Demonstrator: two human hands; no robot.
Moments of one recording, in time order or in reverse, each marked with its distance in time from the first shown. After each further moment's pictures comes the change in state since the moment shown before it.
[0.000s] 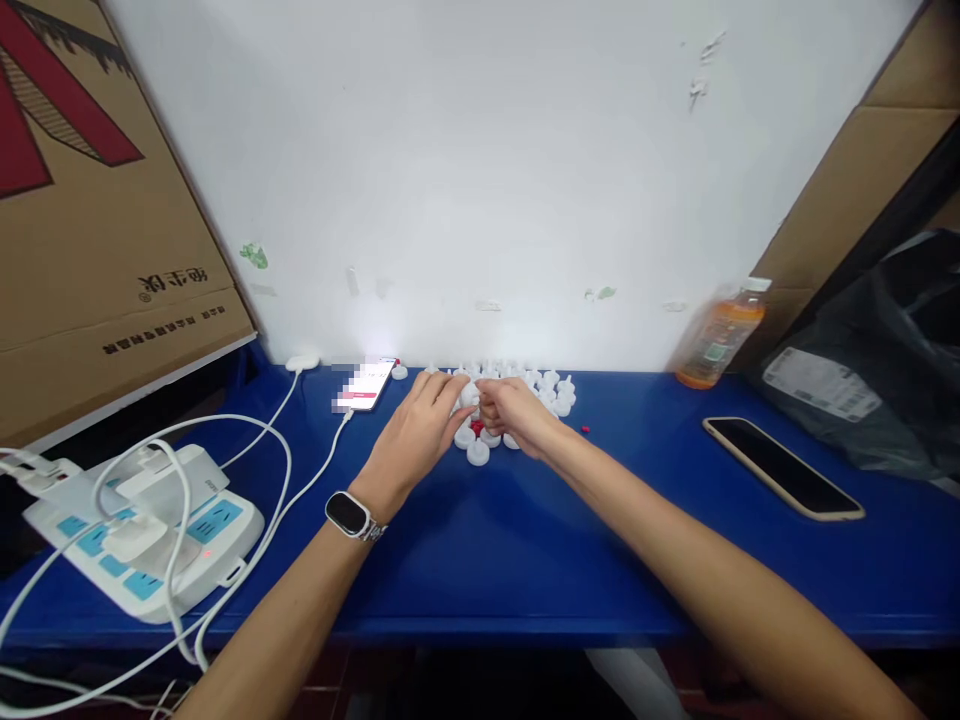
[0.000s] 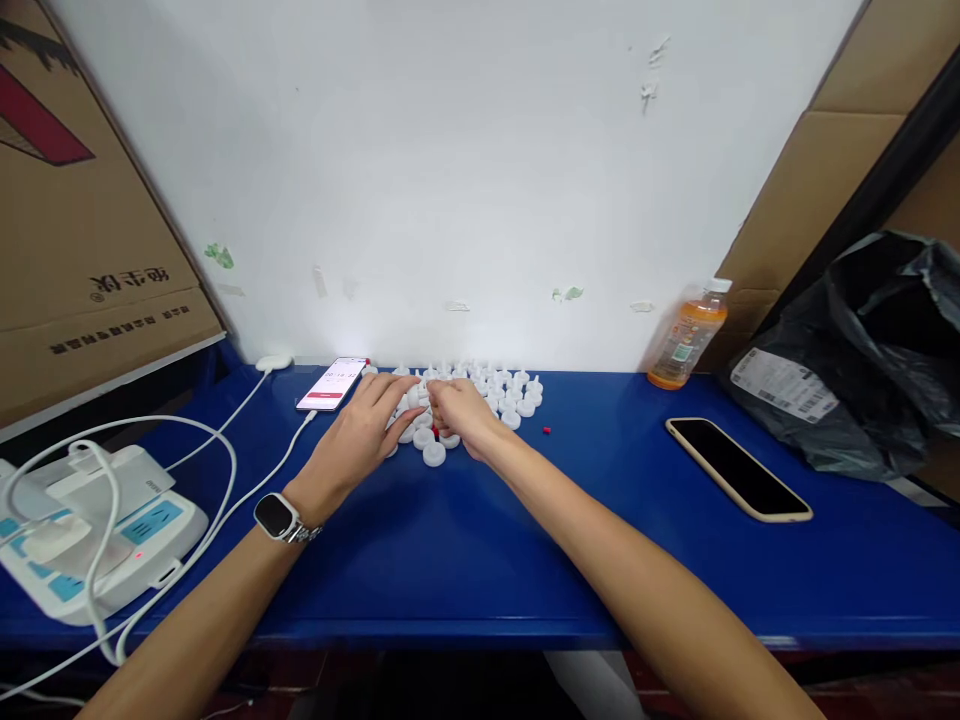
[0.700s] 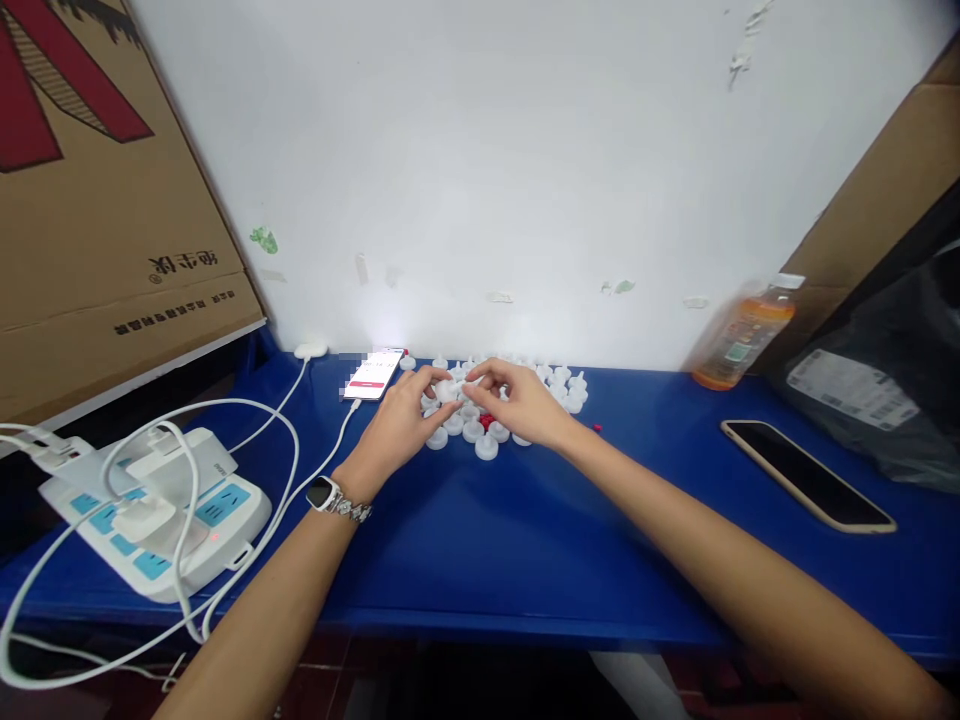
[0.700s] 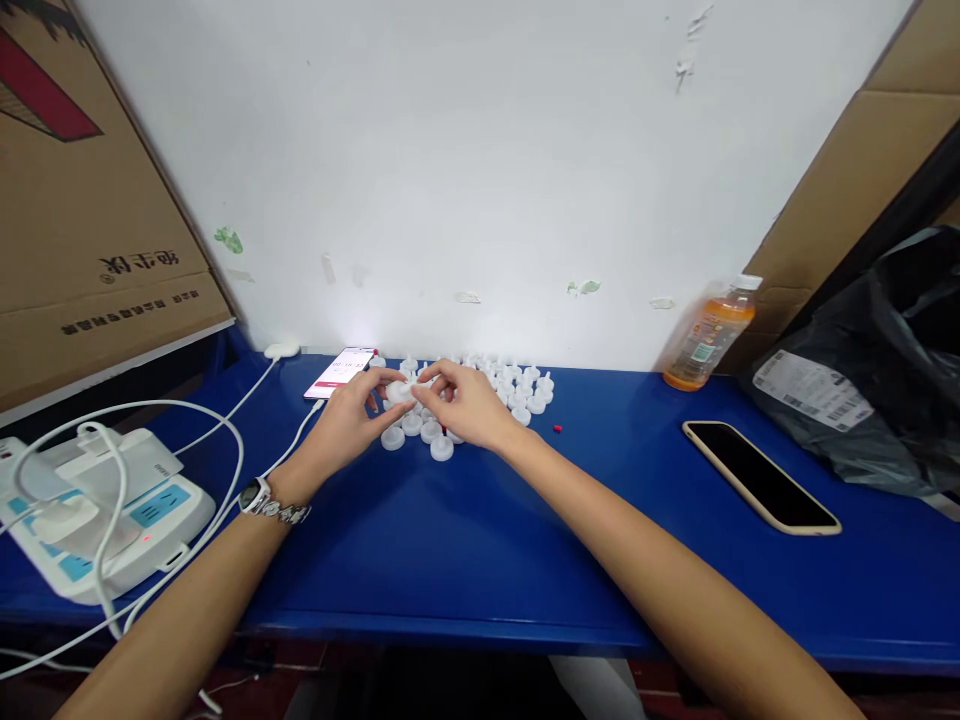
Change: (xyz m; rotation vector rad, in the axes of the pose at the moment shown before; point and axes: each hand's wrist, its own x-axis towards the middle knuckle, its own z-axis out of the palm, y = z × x) left_hand -0.014 -0.036 0.009 -0.342 -0.043 -0.355; right_hand 0.005 0.004 -0.014 -0.602 0.028 -0.514
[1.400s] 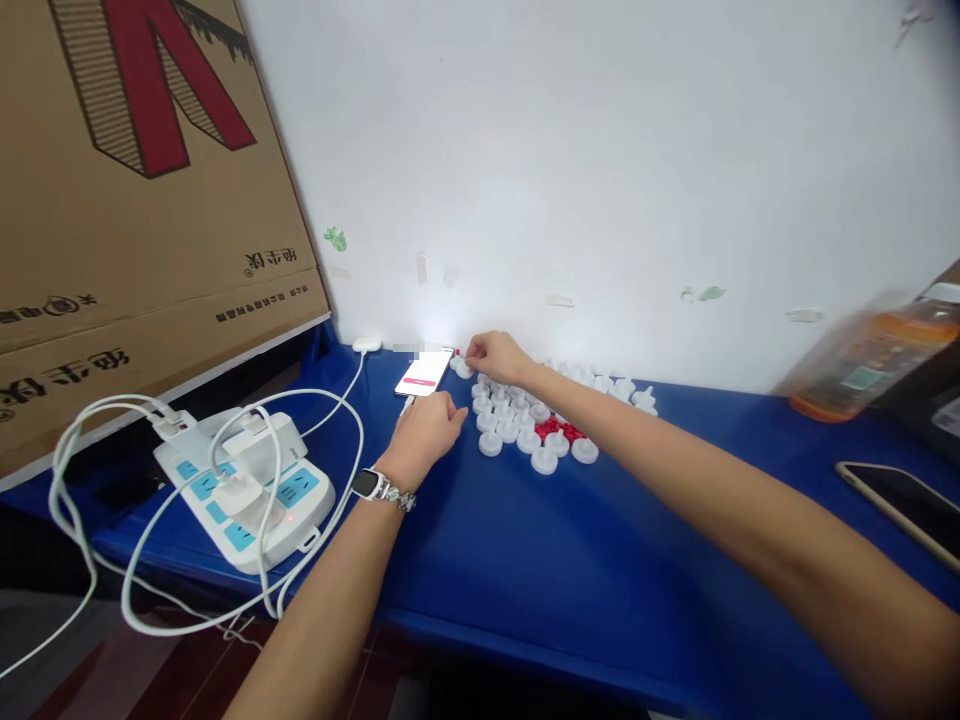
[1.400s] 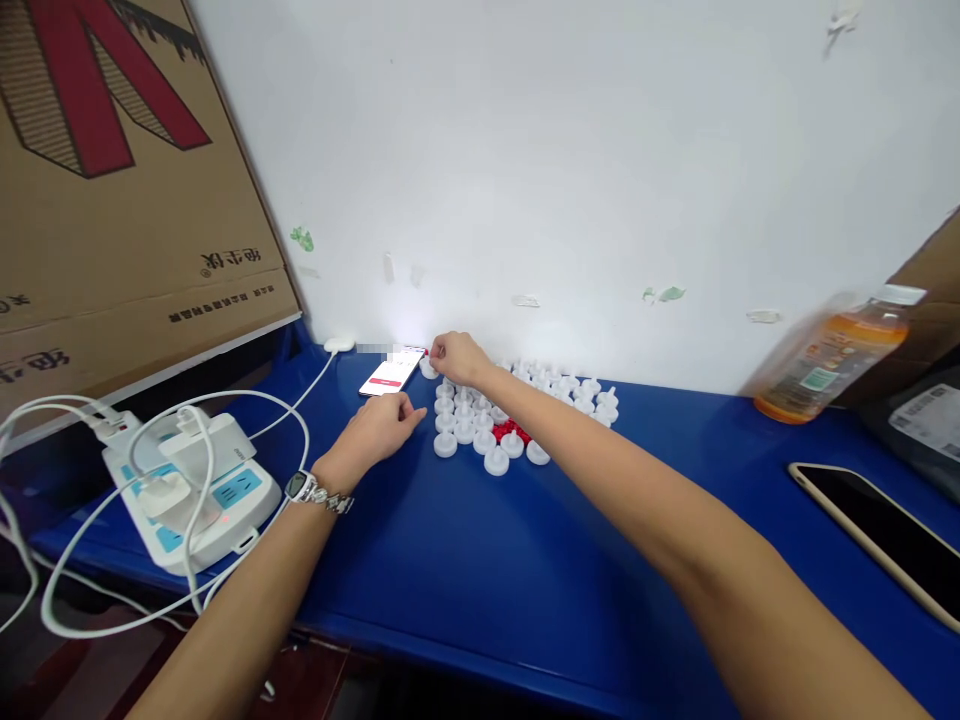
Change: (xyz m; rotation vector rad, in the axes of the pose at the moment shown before) left_hand -0.012 -0.018 -0.021 0.325 -0.230 -0.584; right_hand 0.136 0.034 0.078 -0.247 -0.197 -0.047
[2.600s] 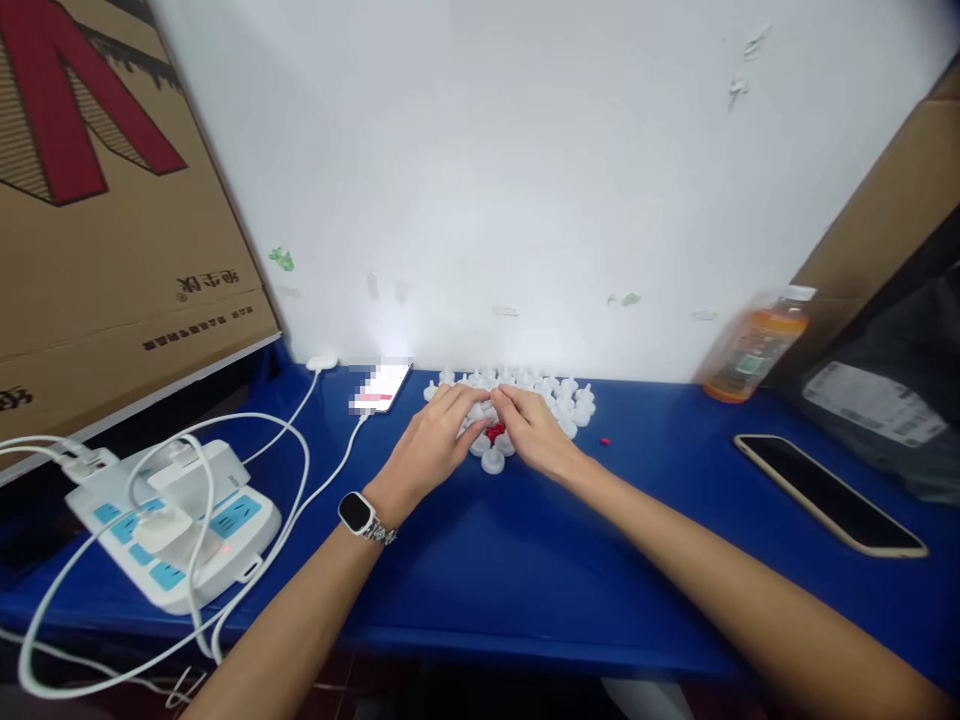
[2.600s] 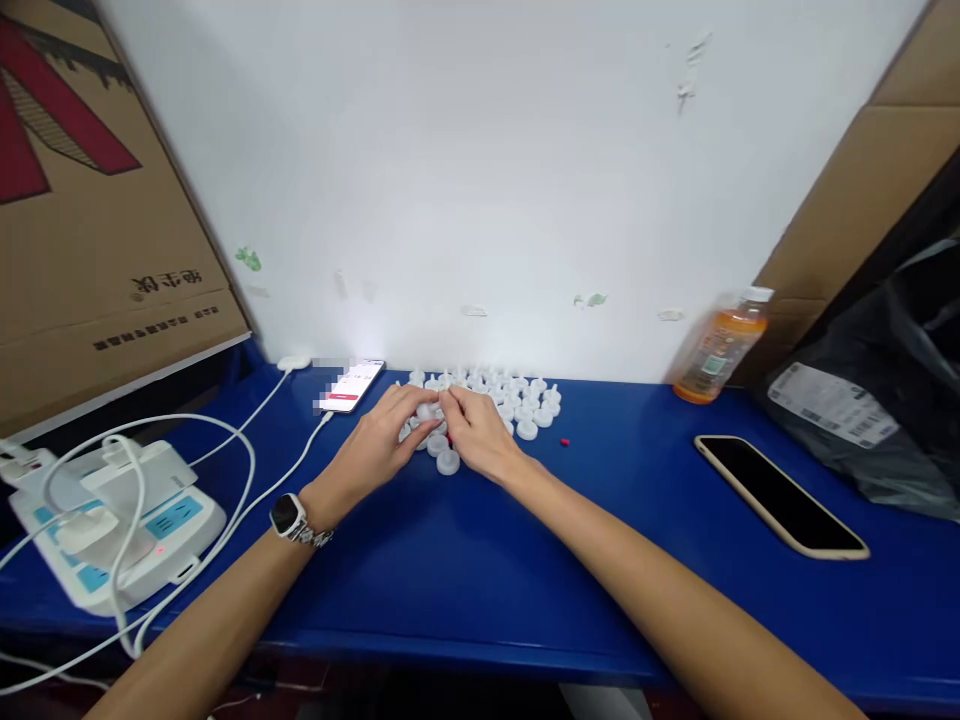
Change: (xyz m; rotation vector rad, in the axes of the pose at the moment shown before) left_hand -0.021 0.057 0.007 -0.230 0.239 0.802; right_hand -0.159 -0.027 -0.044 0.218 0.259 0.070
